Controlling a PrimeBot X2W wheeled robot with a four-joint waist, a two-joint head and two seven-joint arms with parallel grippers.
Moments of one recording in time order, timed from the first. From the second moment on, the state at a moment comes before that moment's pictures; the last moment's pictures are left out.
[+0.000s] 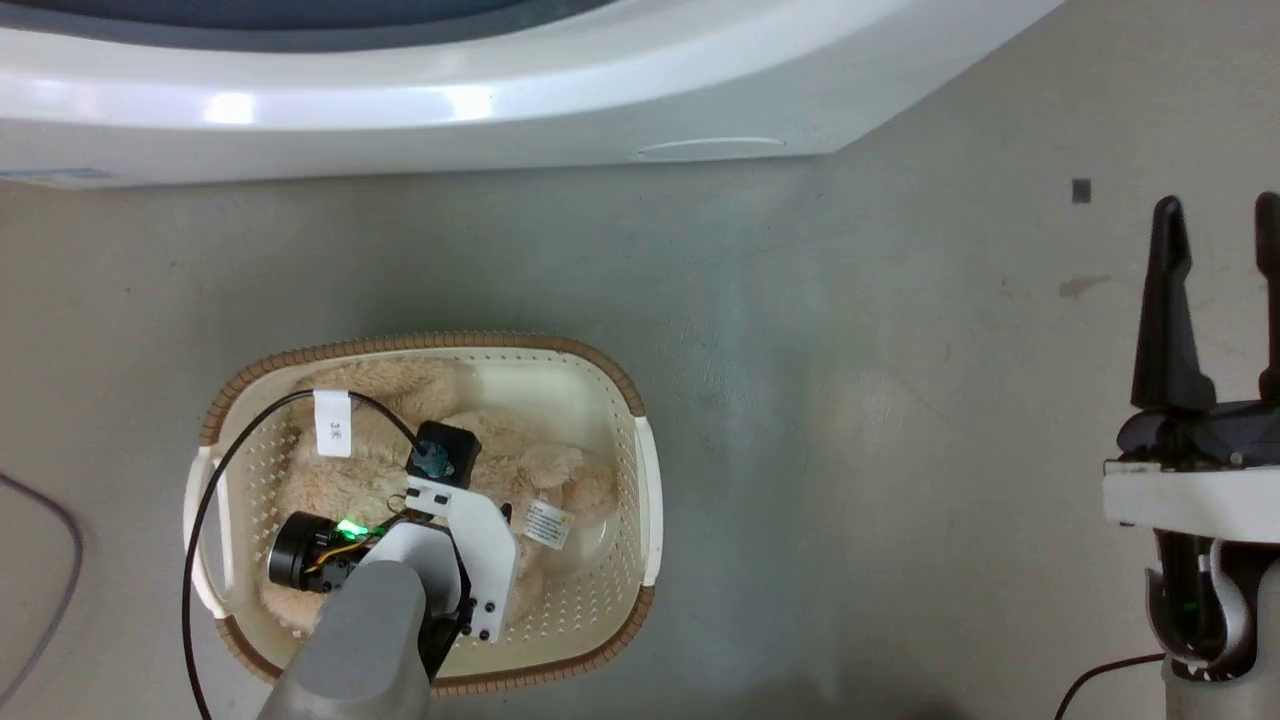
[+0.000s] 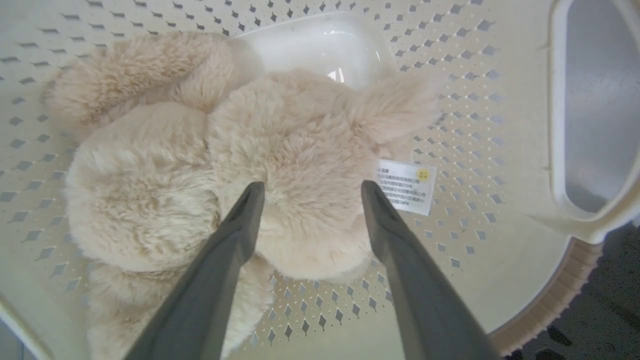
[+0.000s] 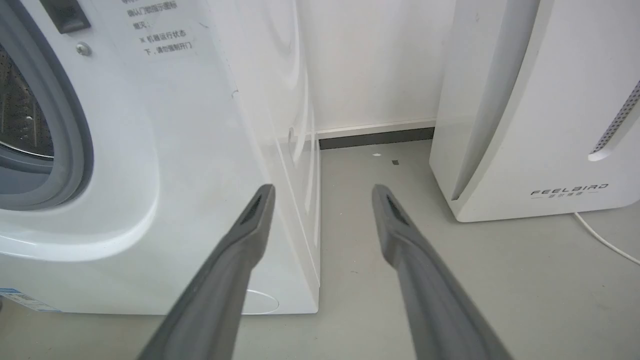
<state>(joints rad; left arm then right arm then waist) -0.55 0.10 -0.22 0.89 -0.07 -0.06 0.19 -0.27 -0.05 -0.12 -0.17 0.22 0.13 -0.17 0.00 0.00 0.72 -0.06</state>
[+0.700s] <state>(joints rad) -0.72 0.11 -0.30 1.11 -0.13 -0.07 0.19 -0.35 -0.05 -0.15 -0.20 0.28 0.13 -0.22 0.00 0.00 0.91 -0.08</state>
